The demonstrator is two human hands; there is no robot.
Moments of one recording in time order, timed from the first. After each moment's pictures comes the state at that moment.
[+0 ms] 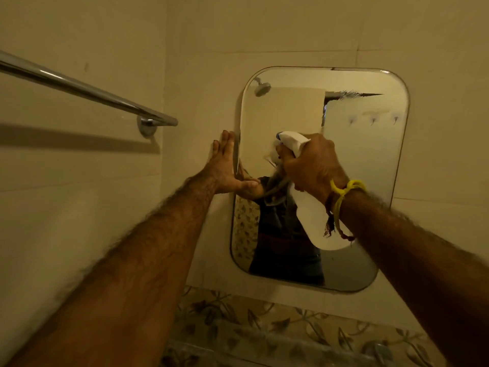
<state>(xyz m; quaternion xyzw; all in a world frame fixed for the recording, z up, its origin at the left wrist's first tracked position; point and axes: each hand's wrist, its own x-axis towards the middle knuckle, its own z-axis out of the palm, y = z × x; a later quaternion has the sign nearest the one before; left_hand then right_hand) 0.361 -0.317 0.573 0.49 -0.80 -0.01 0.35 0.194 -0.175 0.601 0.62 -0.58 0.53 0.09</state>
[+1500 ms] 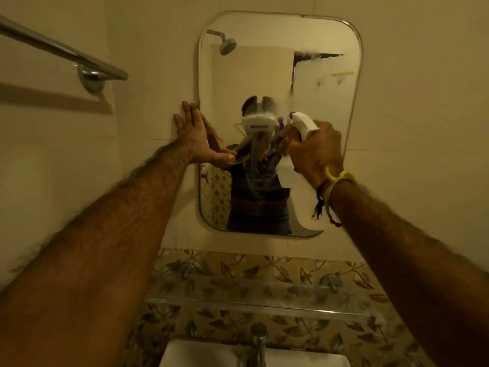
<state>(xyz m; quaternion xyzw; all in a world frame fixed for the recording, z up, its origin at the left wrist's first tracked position) 0.336 -0.288 0.555 0.57 -0.77 -0.03 0.28 0.136 -0.142 0.543 0.49 -0.61 0.62 0.09</state>
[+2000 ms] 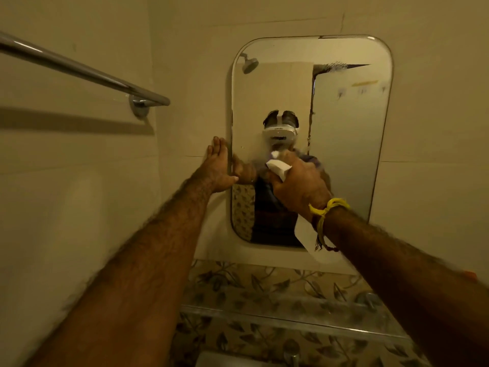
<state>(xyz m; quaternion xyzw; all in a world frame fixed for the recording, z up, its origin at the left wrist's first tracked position) 0.365 -0.296 0.526 0.52 -0.80 -0.03 0.29 0.194 -0.167 0.516 0.64 -0.63 0.42 0.11</state>
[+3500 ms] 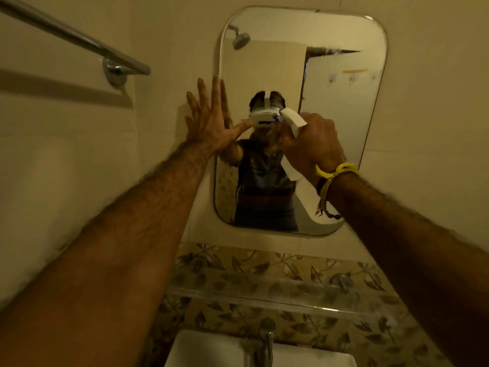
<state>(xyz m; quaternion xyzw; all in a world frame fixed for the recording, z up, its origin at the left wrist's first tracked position) 0.332 -0.290 0.562 0.46 -0.75 0.01 0.48 0.172 -0.143 0.555 0.60 -0.61 0.48 0.18</state>
